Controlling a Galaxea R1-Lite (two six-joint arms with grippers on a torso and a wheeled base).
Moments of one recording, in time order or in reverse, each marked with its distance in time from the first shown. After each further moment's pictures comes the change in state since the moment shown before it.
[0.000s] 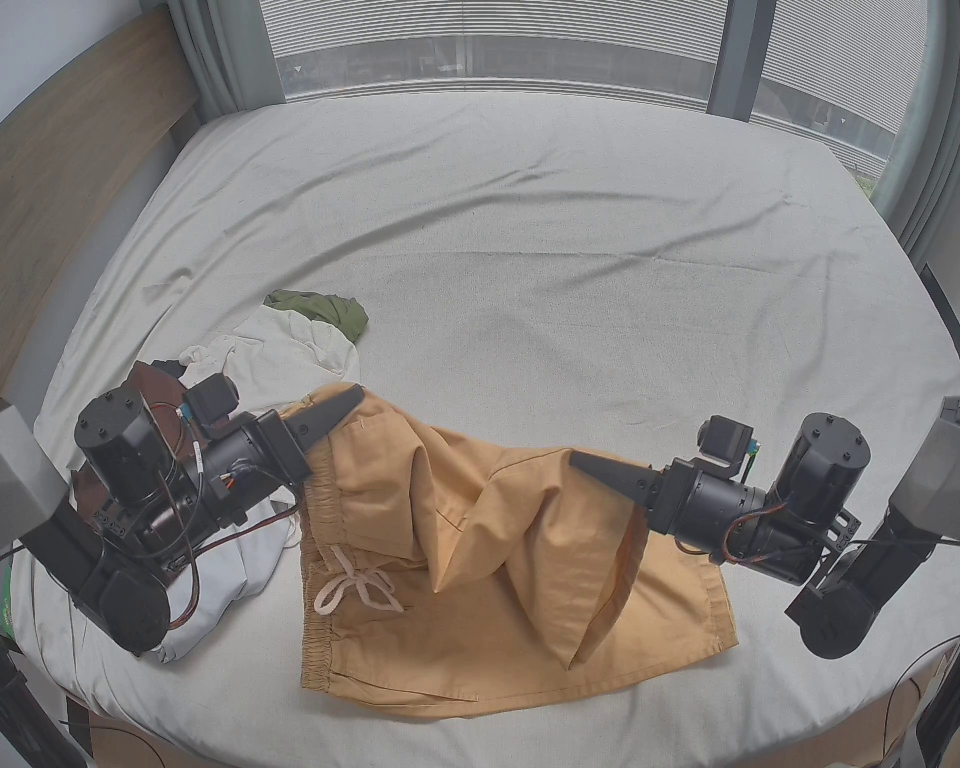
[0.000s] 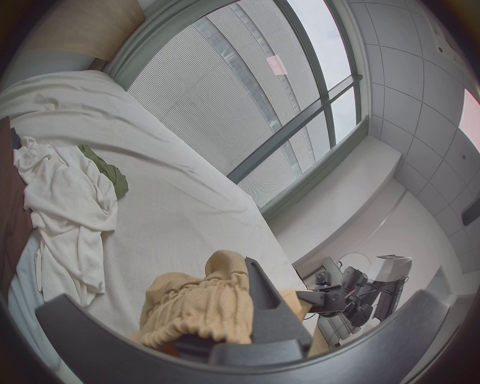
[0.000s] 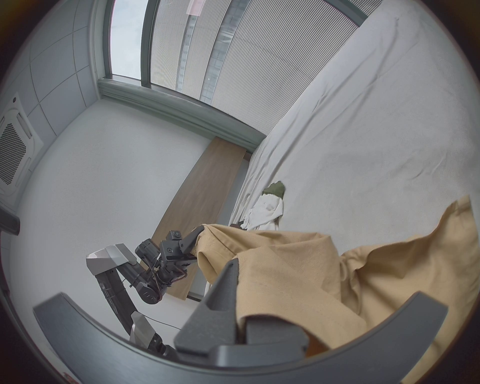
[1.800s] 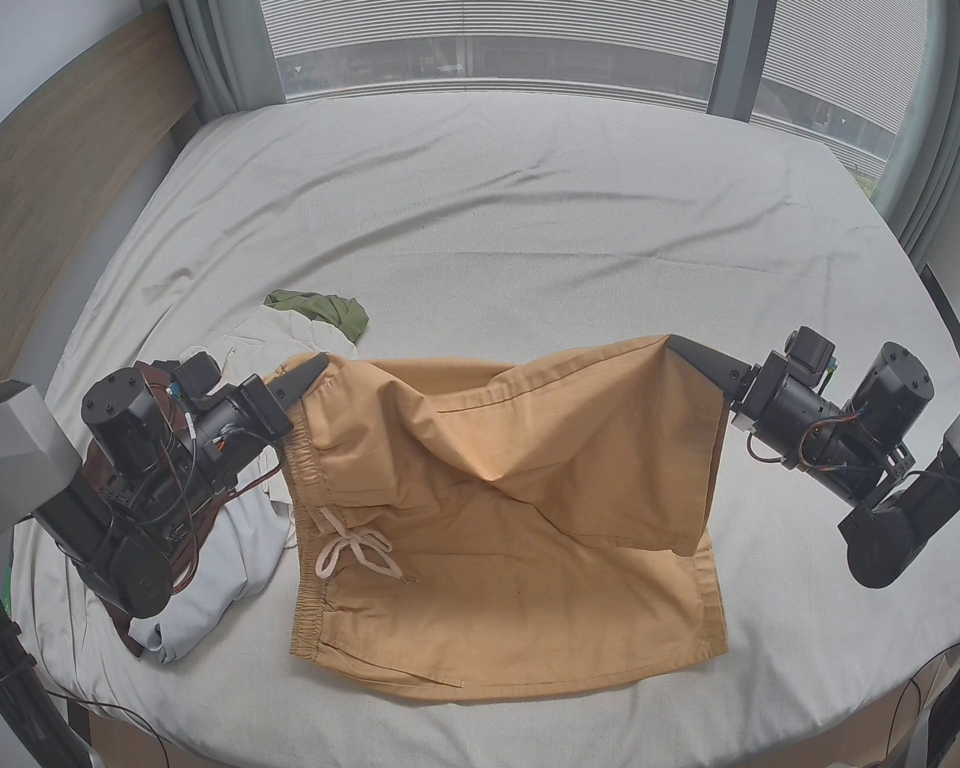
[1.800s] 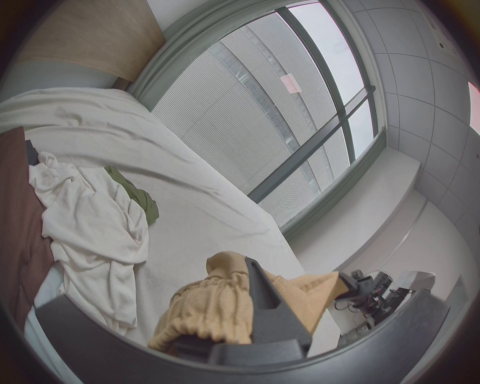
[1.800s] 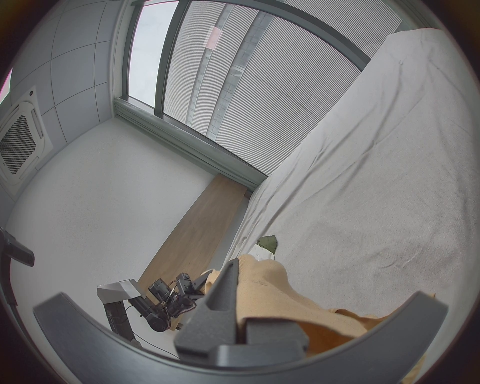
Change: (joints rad) left arm 0.094 0.049 -0.065 -0.001 0.004 -0.033; right arm -0.228 -0.091 -0.112 0.000 0.082 0.056
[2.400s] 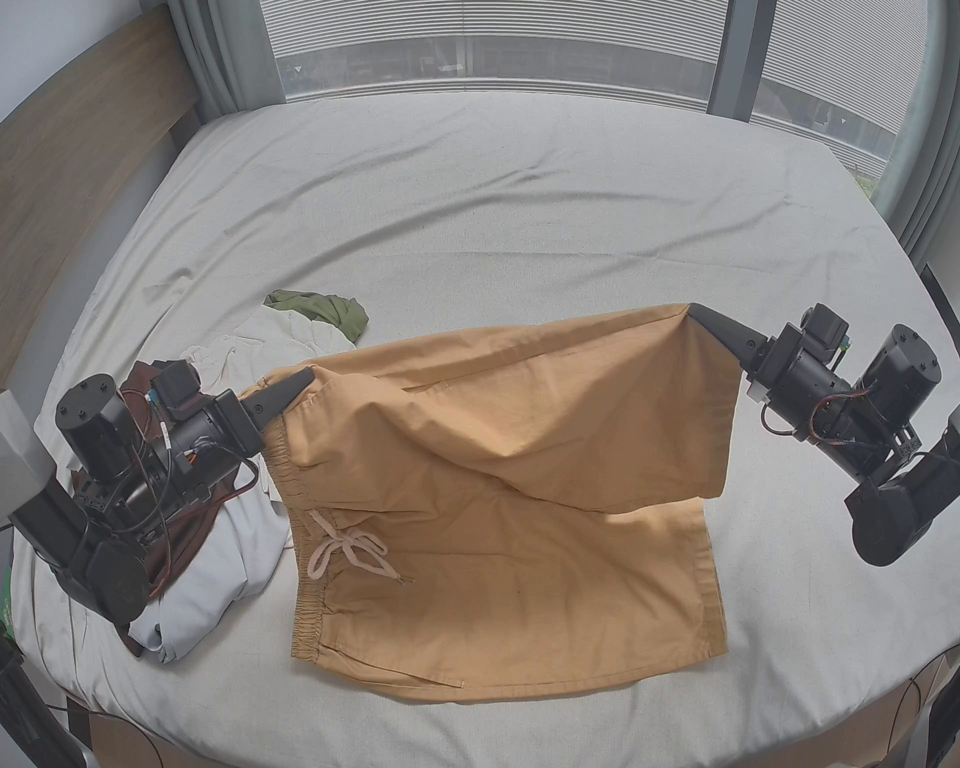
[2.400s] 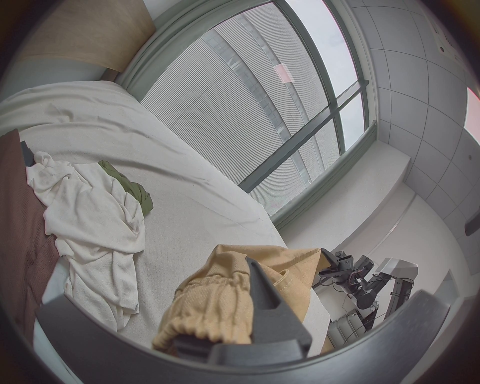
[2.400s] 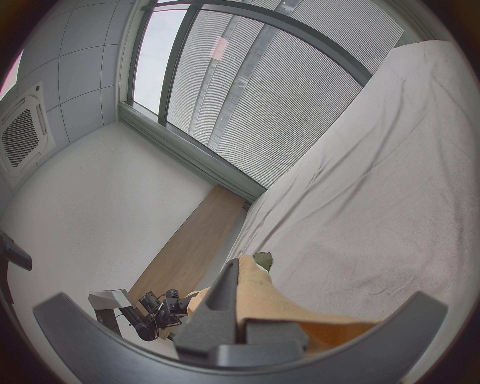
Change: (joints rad) left arm 0.061 -0.043 0.051 0.000 -0.132 0.007; right arm -0.054 0.005 -0.059 0.000 -0.004 0.001
